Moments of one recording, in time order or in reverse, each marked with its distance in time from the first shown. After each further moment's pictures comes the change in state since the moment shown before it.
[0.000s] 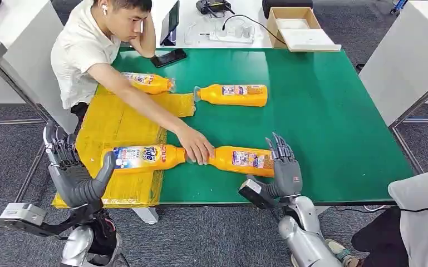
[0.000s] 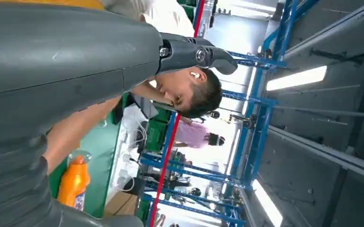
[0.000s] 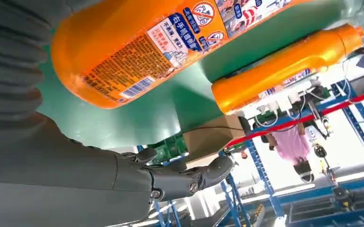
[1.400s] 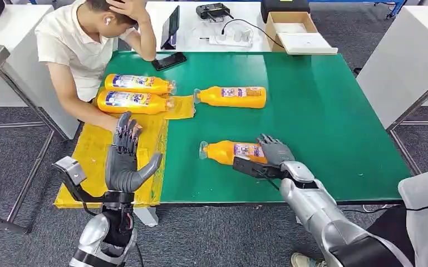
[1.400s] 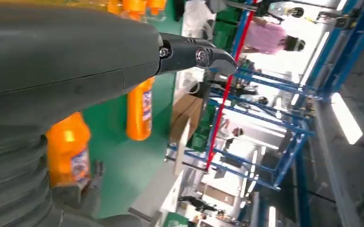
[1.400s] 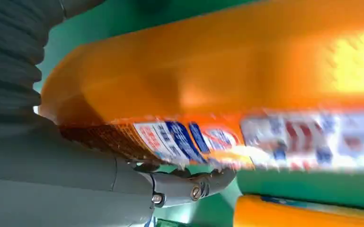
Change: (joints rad) left arm -0.103 0.032 -0.145 0.109 0.116 -0.200 0.352; right arm -0.344 -0.067 0.198 0.334 0.098 0.676 0.399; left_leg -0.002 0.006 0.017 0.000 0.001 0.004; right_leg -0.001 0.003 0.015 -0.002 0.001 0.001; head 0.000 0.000
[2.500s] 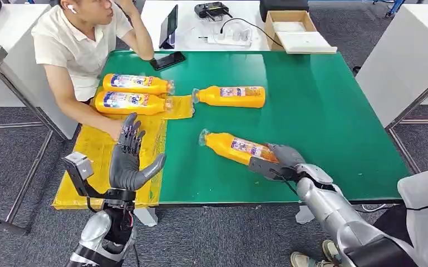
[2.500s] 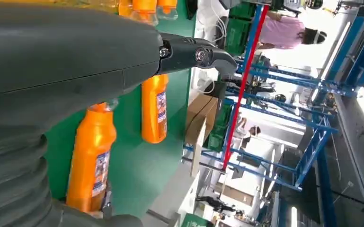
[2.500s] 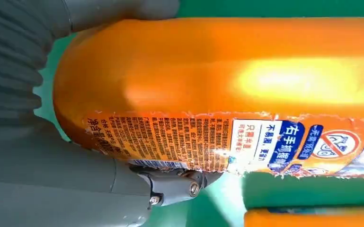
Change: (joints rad) left arm -0.029 0.030 -0.025 0.042 0.002 0.018 0.015; right arm 0.015 -0.061 0.048 -0.015 -0.312 0.015 -0.246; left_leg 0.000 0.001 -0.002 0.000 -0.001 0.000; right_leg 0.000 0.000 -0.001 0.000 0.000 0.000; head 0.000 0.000
